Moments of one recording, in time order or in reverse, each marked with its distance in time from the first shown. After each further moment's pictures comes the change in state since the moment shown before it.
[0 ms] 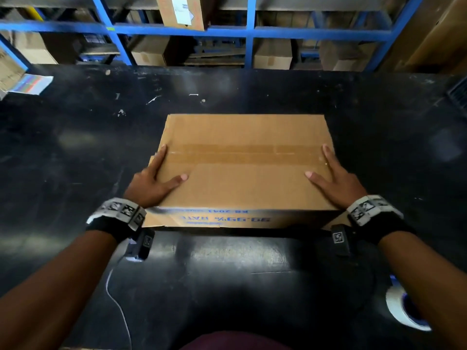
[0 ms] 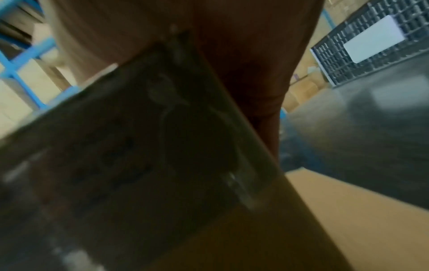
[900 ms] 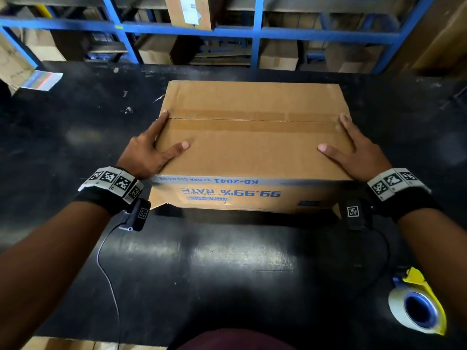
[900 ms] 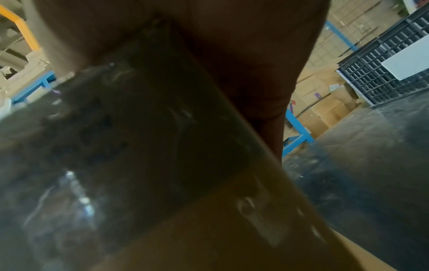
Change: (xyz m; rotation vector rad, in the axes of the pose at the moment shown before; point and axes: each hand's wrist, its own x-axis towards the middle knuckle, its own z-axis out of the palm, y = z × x) left_hand 0.016 0.033 -0.048 -0.037 0.087 0.188; right_hand 0.010 -0.029 -0.051 0.063 0.133 -0.109
